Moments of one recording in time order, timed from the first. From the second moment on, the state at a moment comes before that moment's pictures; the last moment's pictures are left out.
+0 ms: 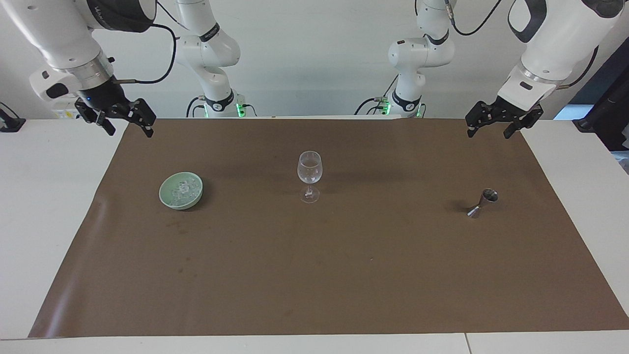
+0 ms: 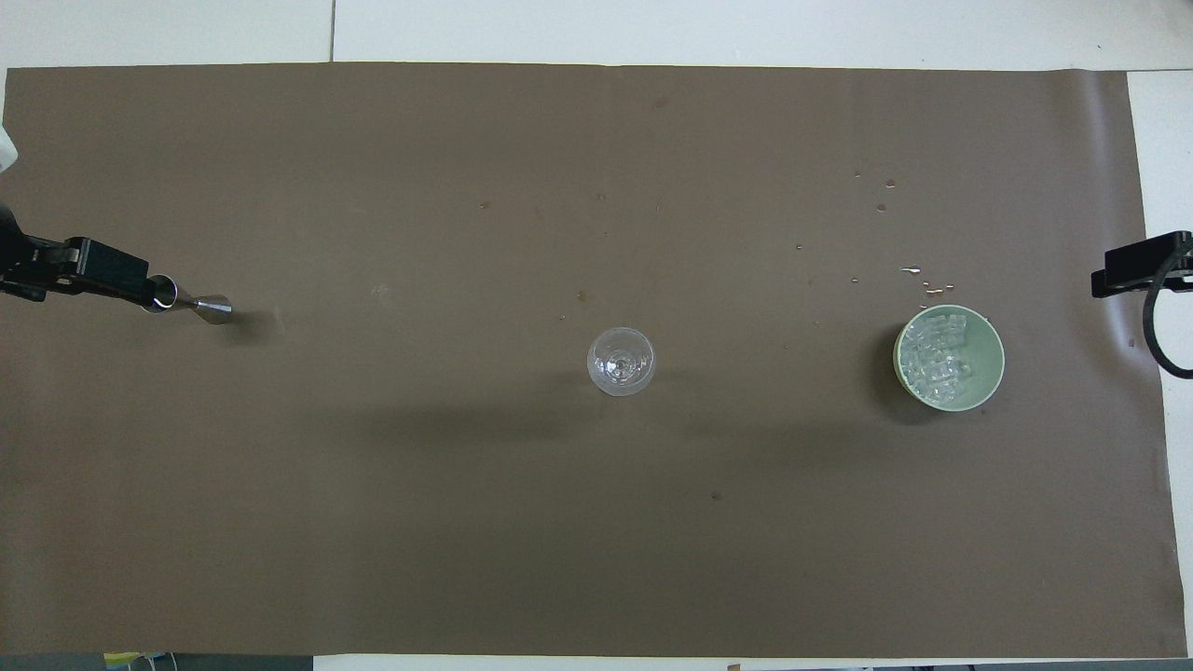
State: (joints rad) left arm 0.00 0.01 -0.08 -1.55 0.00 1.50 0.04; right arm -0.06 -0.04 -0.04 -1.63 0.00 1.56 -0.01
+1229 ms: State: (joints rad) left arm 0.18 0.39 0.11 -1.41 -0.49 1.53 -0.79; right arm -0.06 -0.04 -0.04 -1.63 0.00 1.56 -0.01
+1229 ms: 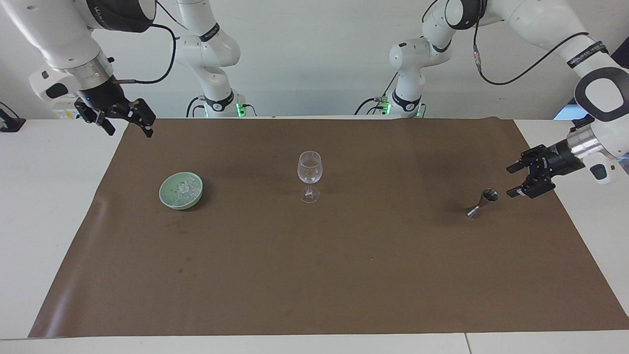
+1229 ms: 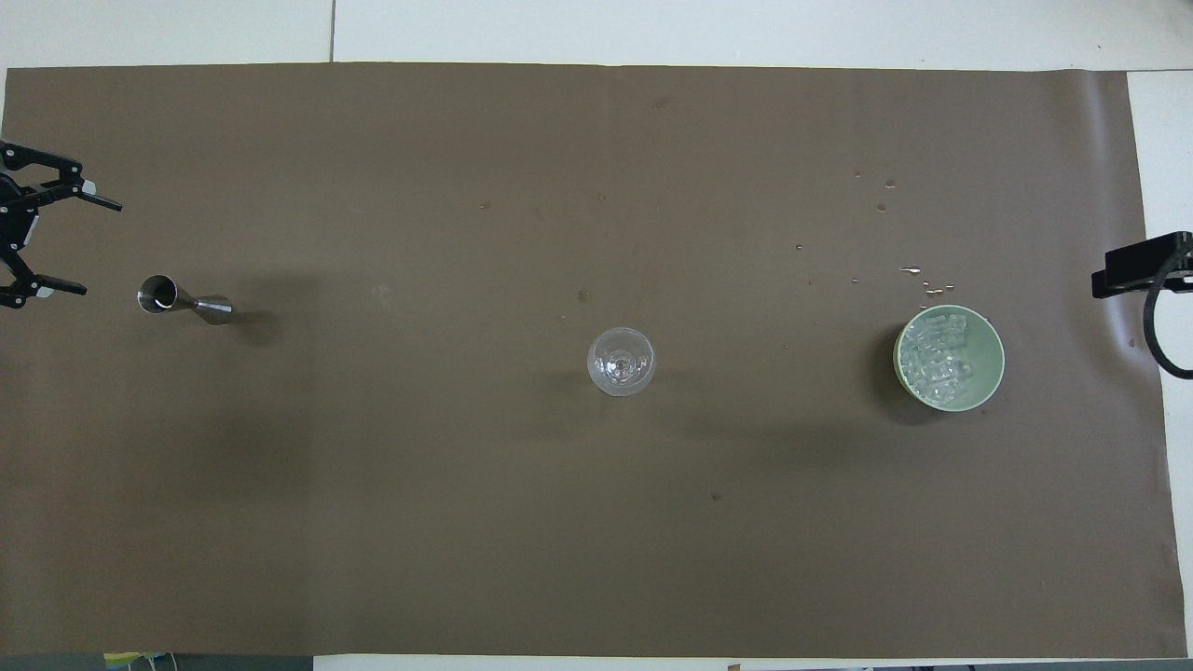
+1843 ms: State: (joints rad) left arm 0.33 0.57 0.13 -1.41 -0.73 1.52 -0.90; right arm -0.06 -0.04 -0.04 -1.63 0.00 1.56 -0.01
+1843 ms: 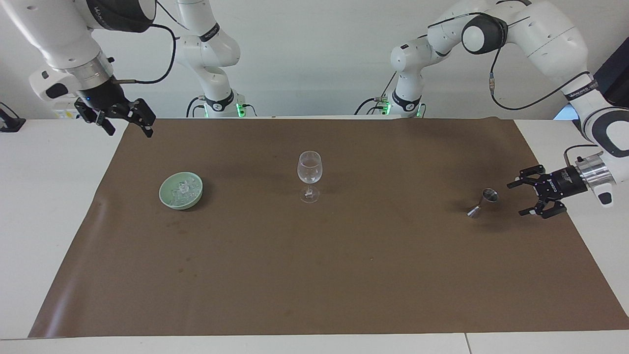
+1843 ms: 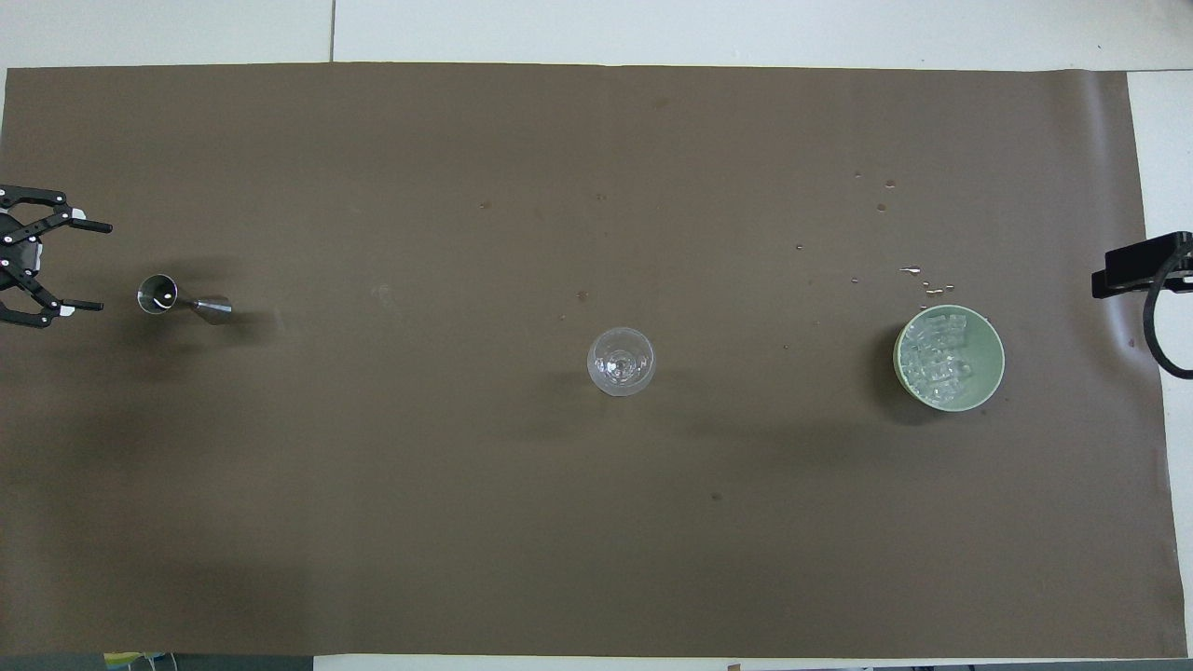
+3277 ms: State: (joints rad) left arm 0.34 0.45 0.13 -1.93 -1.12 1.82 -0.79; right arm -0.06 -0.04 -0.04 -1.63 0.00 1.56 -0.01
